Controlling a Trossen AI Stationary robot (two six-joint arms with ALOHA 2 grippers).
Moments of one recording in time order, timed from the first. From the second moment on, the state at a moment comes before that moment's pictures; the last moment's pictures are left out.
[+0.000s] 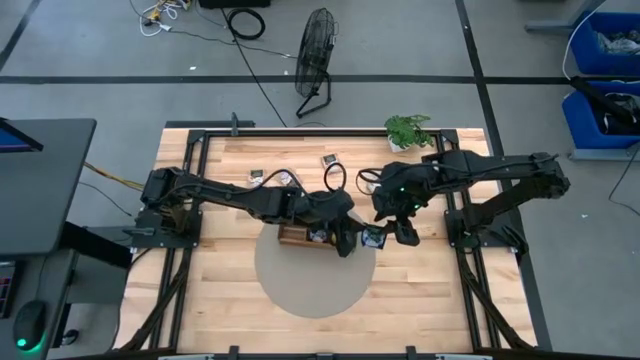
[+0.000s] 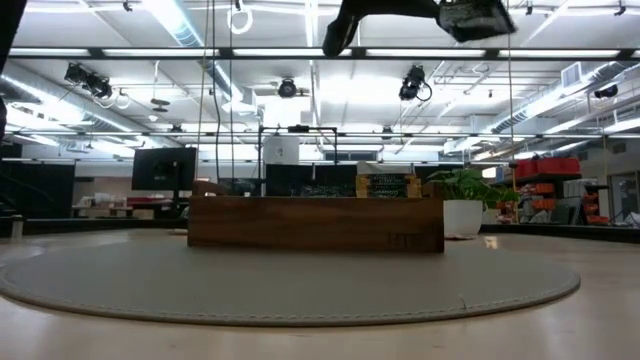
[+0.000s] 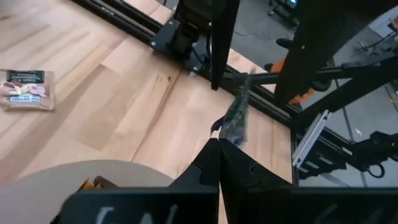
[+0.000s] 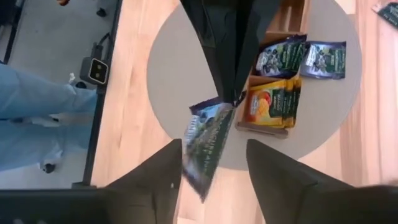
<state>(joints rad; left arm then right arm) -0.14 1.83 1.56 -0.19 -0.12 -0.61 0.07 1.34 1.43 -1.09 -0.26 0.10</state>
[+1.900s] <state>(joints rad) -0.20 1.72 1.56 -0.49 -0.38 -0.63 0.05 1.37 1.43 -1.01 -0.03 0.11</state>
